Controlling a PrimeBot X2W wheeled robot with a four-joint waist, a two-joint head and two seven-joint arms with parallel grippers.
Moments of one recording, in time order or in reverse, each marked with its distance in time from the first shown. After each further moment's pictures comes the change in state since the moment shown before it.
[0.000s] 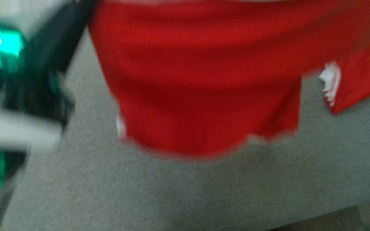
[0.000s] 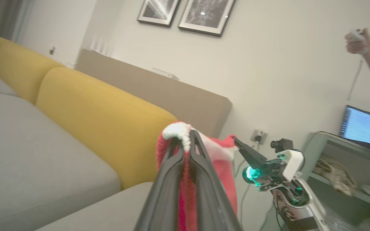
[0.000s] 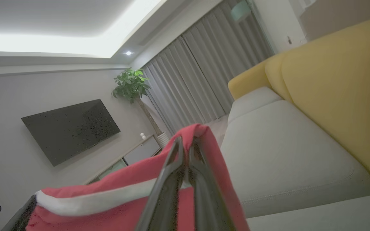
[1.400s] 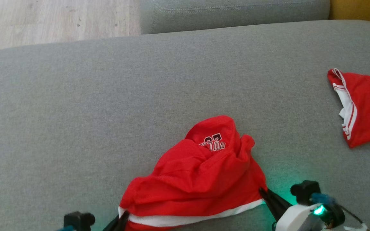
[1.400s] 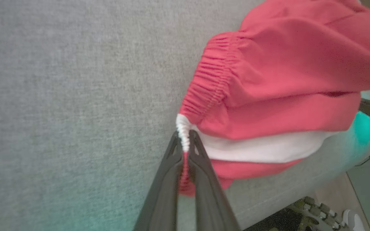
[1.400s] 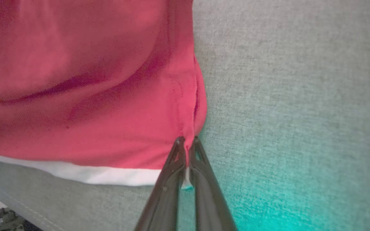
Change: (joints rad) left arm 0.757 -0.253 -0.068 0.767 0.620 -0.063 -0.140; right arm 0.525 -0.063 0.630 0.763 -0.672 0.000 -0.482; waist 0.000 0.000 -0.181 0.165
